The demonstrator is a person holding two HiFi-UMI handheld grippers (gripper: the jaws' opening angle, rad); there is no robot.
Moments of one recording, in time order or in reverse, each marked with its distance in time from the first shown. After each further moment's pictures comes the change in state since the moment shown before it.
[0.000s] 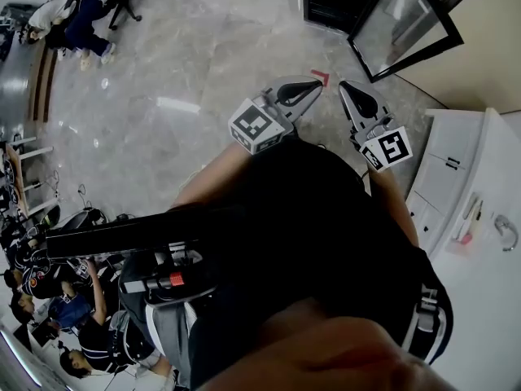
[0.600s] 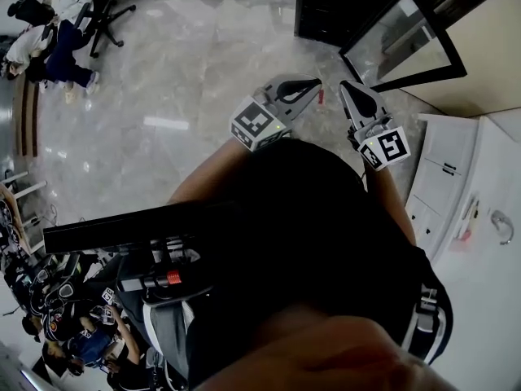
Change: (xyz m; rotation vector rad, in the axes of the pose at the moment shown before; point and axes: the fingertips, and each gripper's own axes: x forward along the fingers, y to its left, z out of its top) left arm 0.012 0.152 0.019 0.019 0.014 -0.112; right arm 0.129 -0.072 0.003 0.032 0.033 -0.146
